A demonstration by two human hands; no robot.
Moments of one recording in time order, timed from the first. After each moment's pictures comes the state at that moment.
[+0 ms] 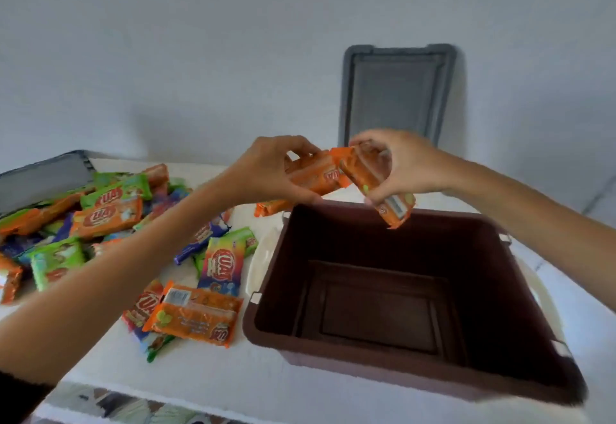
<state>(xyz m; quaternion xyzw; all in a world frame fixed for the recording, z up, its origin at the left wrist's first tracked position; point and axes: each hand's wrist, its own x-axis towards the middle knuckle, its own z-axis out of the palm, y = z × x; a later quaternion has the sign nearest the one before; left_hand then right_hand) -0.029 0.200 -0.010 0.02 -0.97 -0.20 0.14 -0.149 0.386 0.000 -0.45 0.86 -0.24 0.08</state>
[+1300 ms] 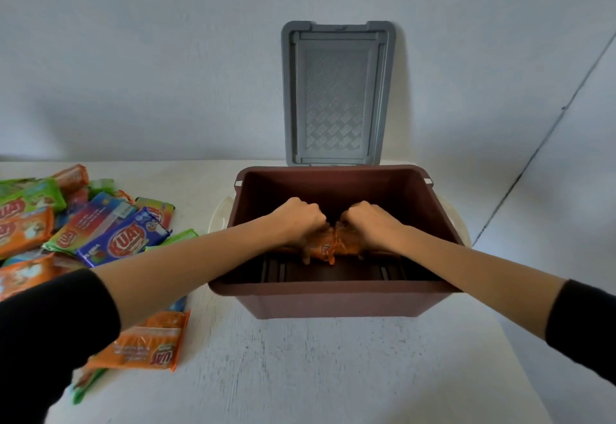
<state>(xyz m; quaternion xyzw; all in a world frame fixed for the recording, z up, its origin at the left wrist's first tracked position) -0.131 0.263 -0.118 -0.16 -0.96 0.20 -0.11 -0.187 0.401 -0.128 -0.41 0.91 0.06 0.11</state>
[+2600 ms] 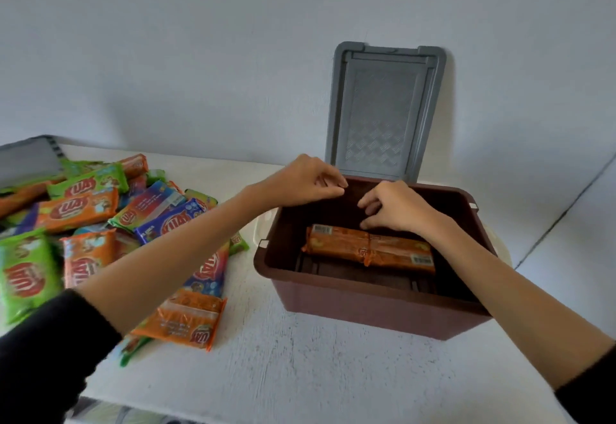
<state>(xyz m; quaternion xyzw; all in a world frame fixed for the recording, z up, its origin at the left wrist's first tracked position) -0.094 0.210 -0.056 -0.07 -0.97 -0.23 0.09 -0.169 0.381 -0.066 -0.37 0.91 -0.12 0.13</state>
